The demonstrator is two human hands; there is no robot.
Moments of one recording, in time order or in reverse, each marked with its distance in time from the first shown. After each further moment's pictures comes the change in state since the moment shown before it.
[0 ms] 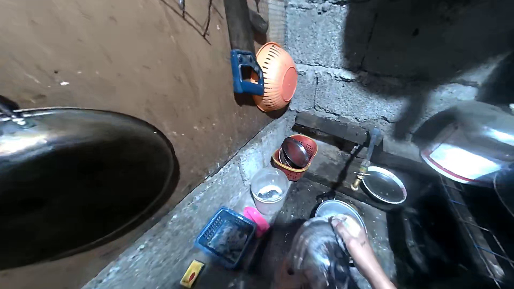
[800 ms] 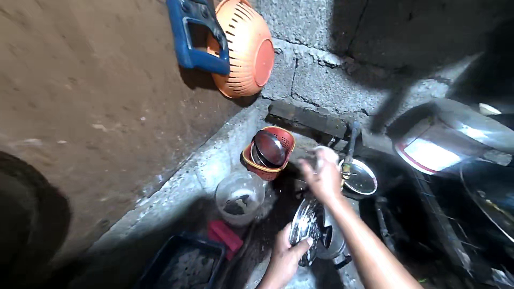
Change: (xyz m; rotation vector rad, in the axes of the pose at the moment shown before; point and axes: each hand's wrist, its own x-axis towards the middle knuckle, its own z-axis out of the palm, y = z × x) left_hand 0.111 0.015 0.027 0.211 -0.112 0.024; right_hand 0.141 -0.111 0.021 -0.703 0.228 -0.148
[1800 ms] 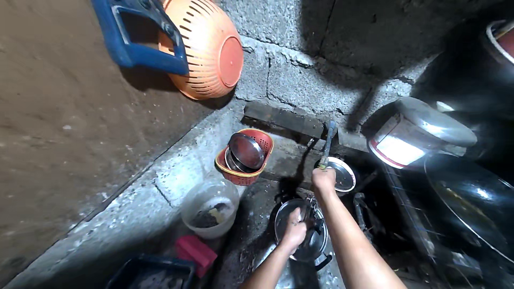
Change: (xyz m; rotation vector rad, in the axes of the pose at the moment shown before) left_hand 0.106 -0.072 0.079 0.156 -0.168 -0.043; right_hand 0.027 0.057 -0.007 0.387 0.101 0.903
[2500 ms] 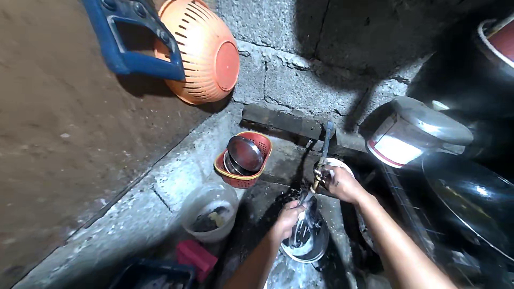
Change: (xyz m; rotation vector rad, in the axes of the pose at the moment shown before) left_hand 0.038 0.016 -0.024 -0.119 -0.112 -0.199; right_hand 0.036 0.012 -0.080 -0.771 -0.378 -0.698
